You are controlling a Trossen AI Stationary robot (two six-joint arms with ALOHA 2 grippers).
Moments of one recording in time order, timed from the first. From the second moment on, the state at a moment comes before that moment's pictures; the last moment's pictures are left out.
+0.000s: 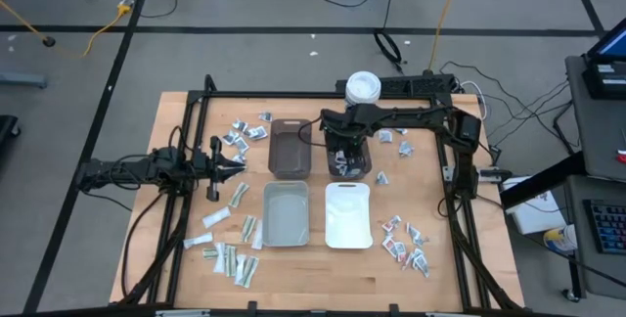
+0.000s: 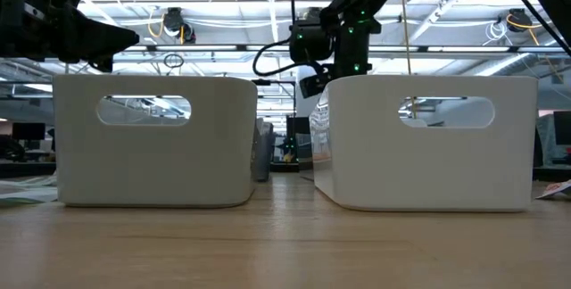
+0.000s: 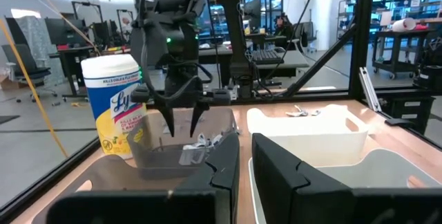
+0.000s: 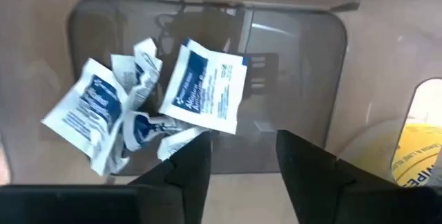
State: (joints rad) left arm 0.00 0.01 0.02 0.06 -0.04 0.07; right arm -0.31 1.94 1.46 -0.96 0.08 -0.48
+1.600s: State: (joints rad) left arm 0.00 0.01 0.02 0.06 -0.04 0.07; right arm -0.09 1.44 0.79 -0.80 0.08 0.67
